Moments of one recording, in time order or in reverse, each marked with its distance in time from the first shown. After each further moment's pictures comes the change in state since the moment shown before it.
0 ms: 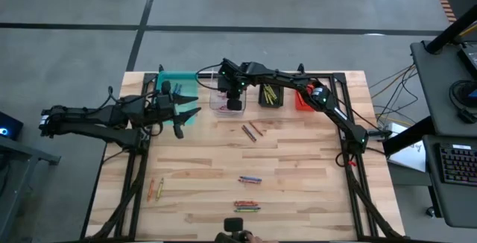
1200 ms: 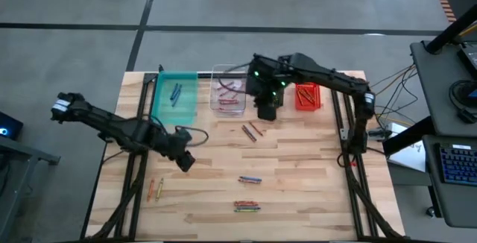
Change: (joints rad) left arm -0.282 0.340 0.056 -0.725 0.296 -1.233; right arm 0.165 -0.559 -0.128 -0.467 -0.055 0.214
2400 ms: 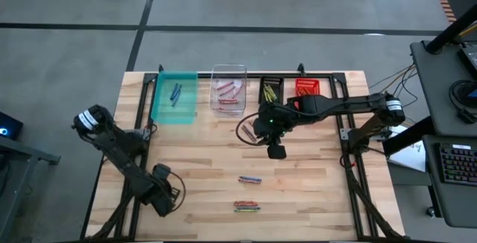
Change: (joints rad) left arm -0.592 0.515 0.108 -0.260 0.152 -0.915; right arm 0.298 -0.274 -0.578 0.445 0.012 0.159
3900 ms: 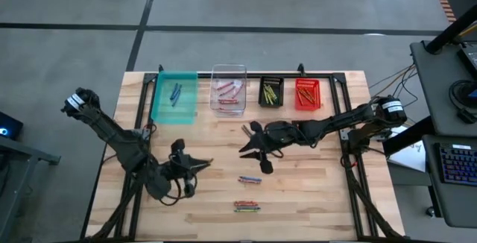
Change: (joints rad) left arm 0.157 -0.324 0.000 0.725 -1.022 1.456; right arm 0.076 -0.009 -0.591 1.159 0.001 0.080
